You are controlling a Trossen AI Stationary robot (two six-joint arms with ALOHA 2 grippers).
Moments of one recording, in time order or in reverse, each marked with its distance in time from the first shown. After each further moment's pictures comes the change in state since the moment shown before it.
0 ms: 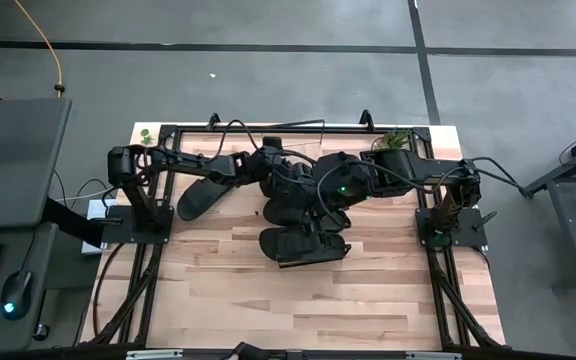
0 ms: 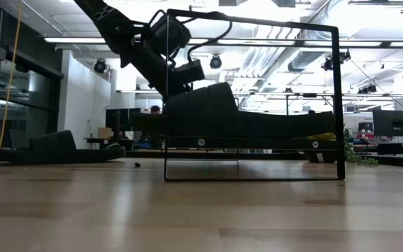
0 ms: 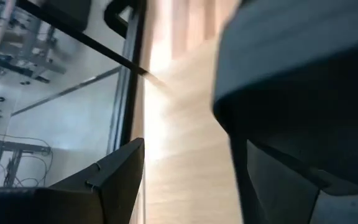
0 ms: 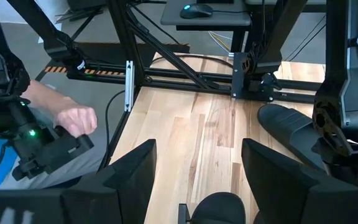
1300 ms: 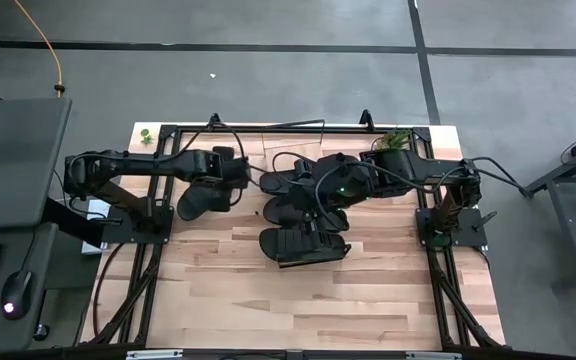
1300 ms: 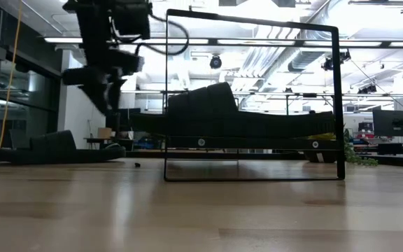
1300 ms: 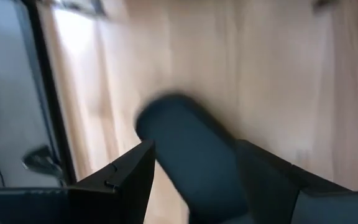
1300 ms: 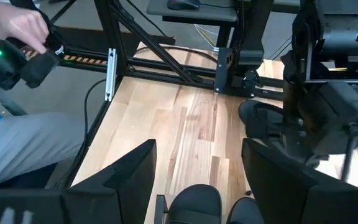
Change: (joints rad) left arm -0.059 -0.342 0.000 -1.049 -0.046 -0.295; right arm 0.000 0.000 0.000 -0.032 0.064 -0.071
